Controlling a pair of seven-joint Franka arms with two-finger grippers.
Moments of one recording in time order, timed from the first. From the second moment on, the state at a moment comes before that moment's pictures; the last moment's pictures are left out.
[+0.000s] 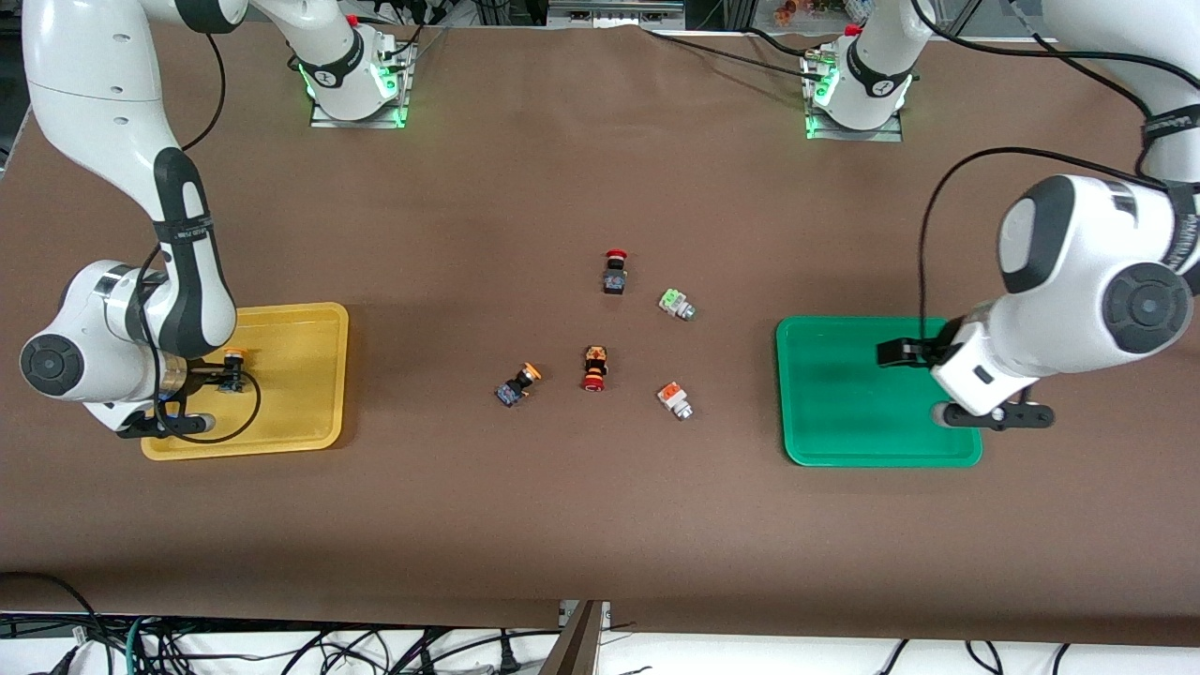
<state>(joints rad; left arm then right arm) -0.10 0.44 -0.07 -1.45 -0.07 1.71 -0.22 0.14 0.71 -0.33 -1.63 0.14 2.13 -0.30</state>
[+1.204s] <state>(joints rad) -0.42 0.51 -0.11 -1.83 -0.26 2.14 -1.02 0.75 0.73 -0.29 -1.60 0.23 2.38 0.99</state>
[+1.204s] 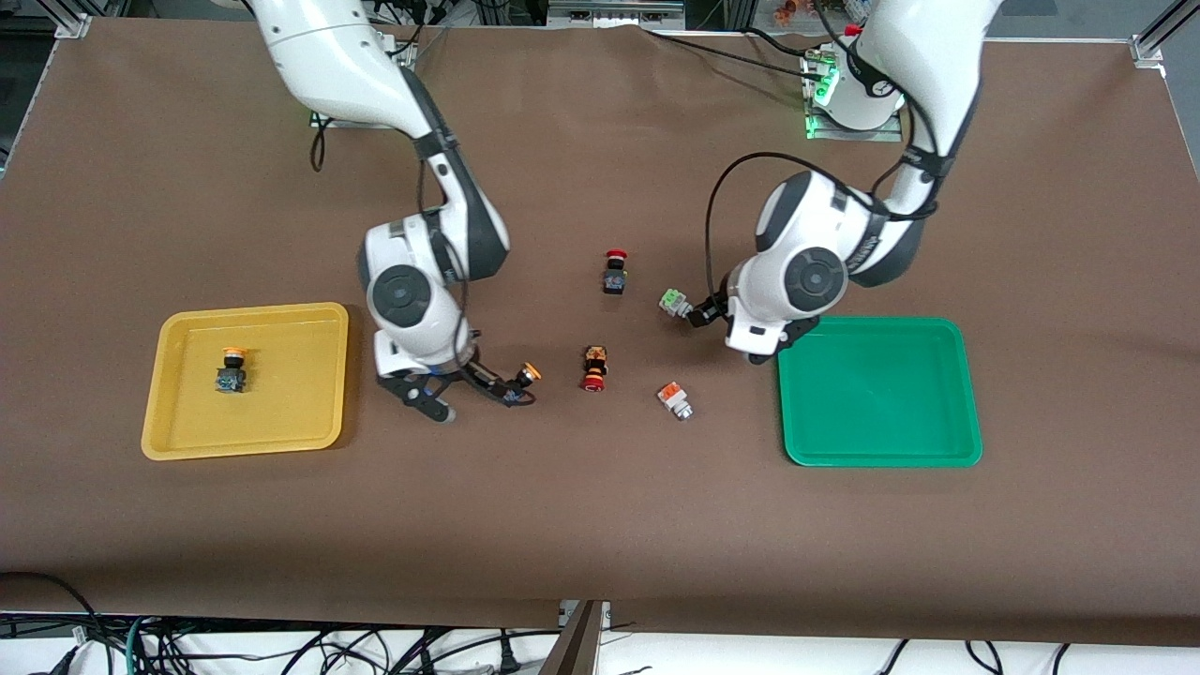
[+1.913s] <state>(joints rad) -0.52 0.60 -0.10 -1.84 -0.26 2.29 -1.13 0.80 0.80 -0.30 -1.59 0.23 2.47 1.09</state>
